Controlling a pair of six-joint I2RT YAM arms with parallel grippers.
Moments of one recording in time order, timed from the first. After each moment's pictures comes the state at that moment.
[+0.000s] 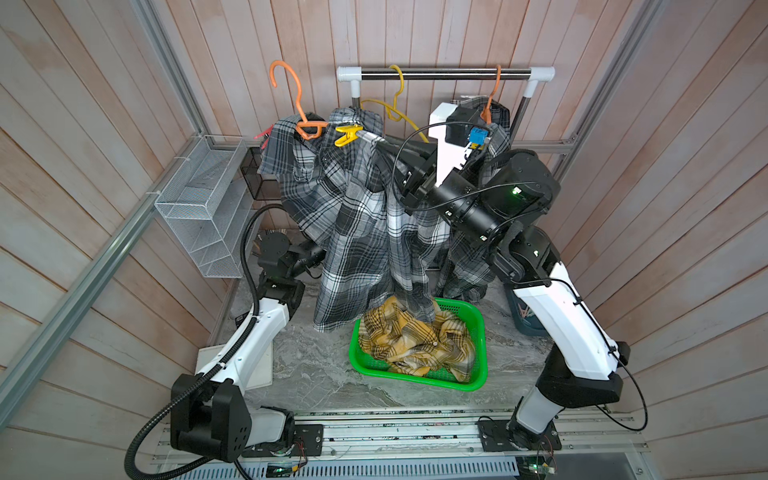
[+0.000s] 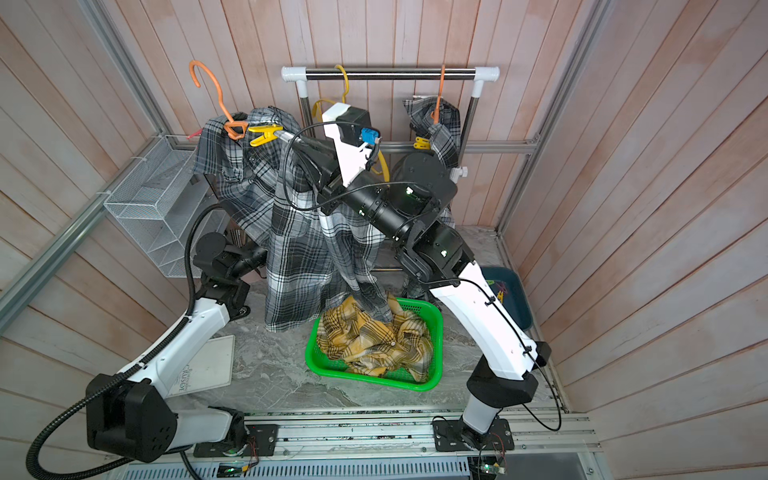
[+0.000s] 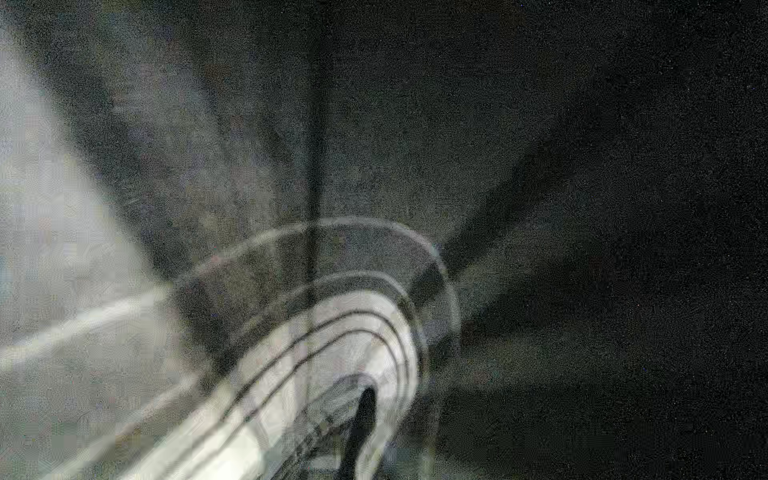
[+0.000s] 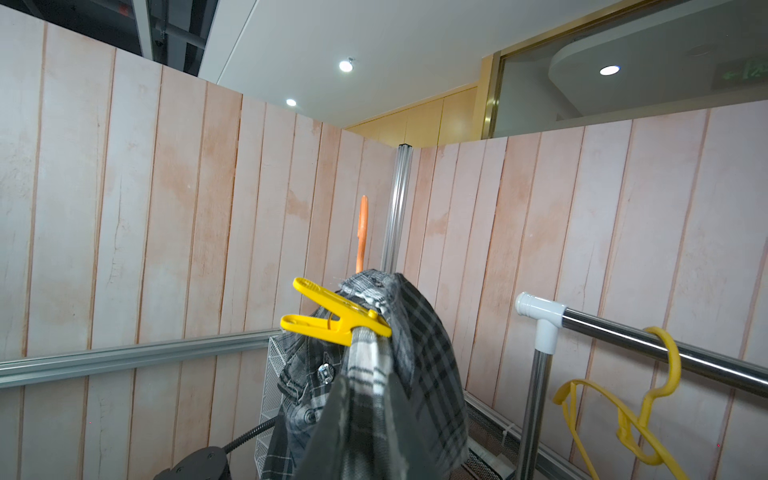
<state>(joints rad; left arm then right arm) -0.22 1.33 1.07 0.58 0.80 -0.73 0.95 1.70 2.37 -0.25 -0.11 -0.10</state>
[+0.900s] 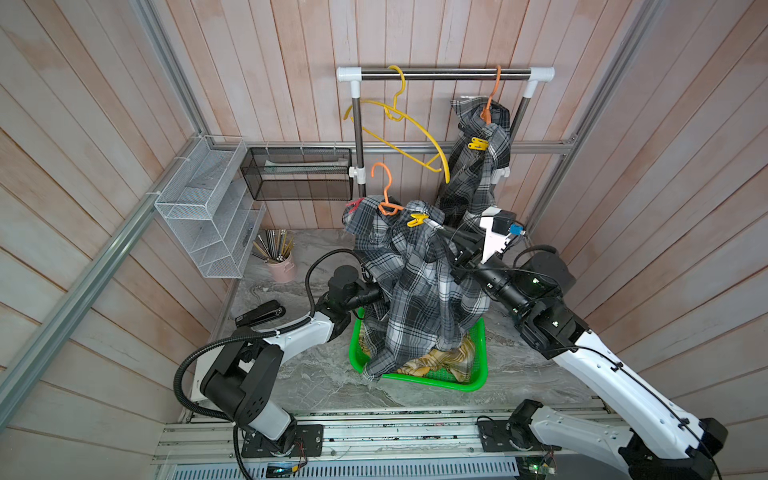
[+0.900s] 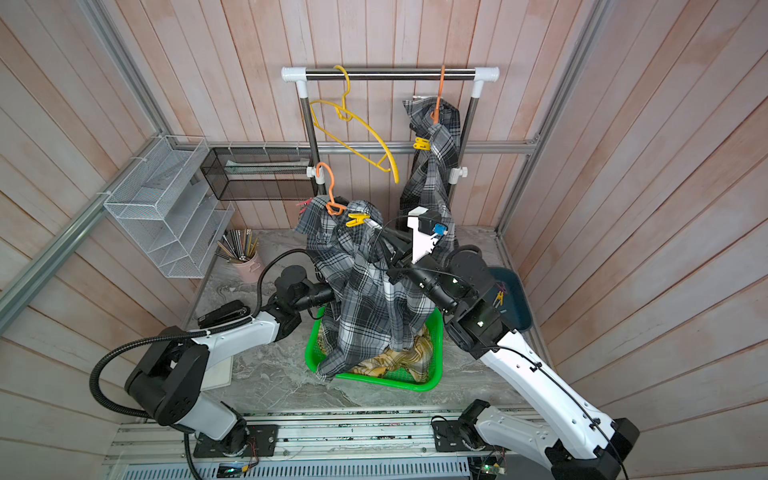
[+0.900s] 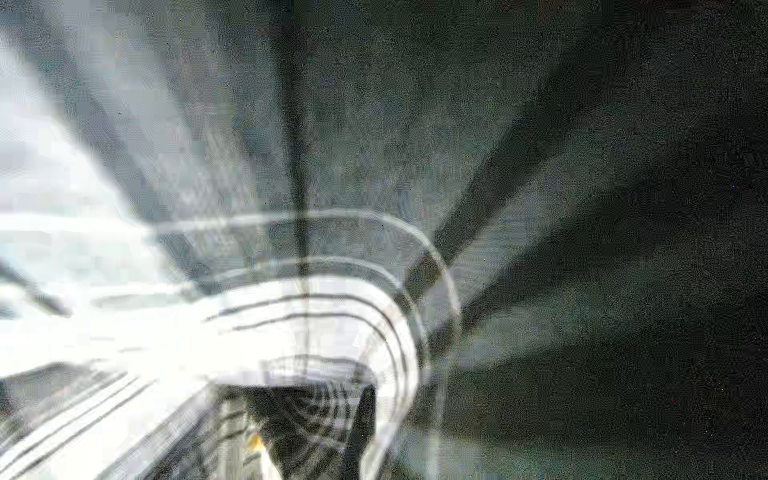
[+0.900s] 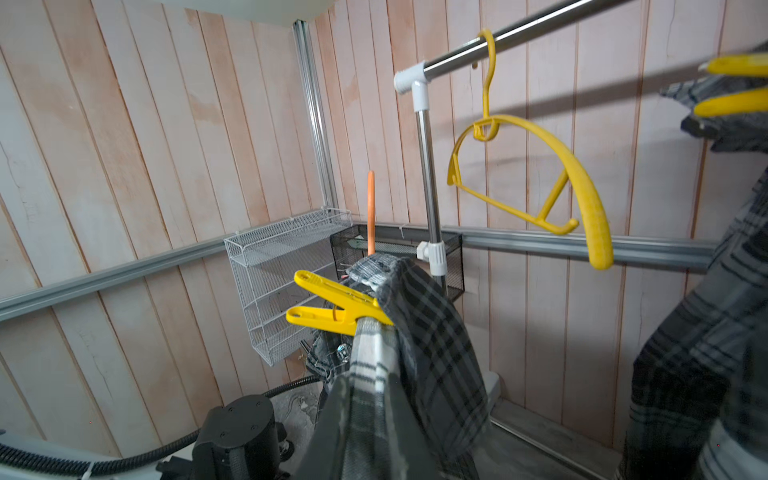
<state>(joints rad) -0.56 1.58 0.83 0.66 0.60 -0.79 0.72 1.01 1.12 0.10 -0.09 0.20</state>
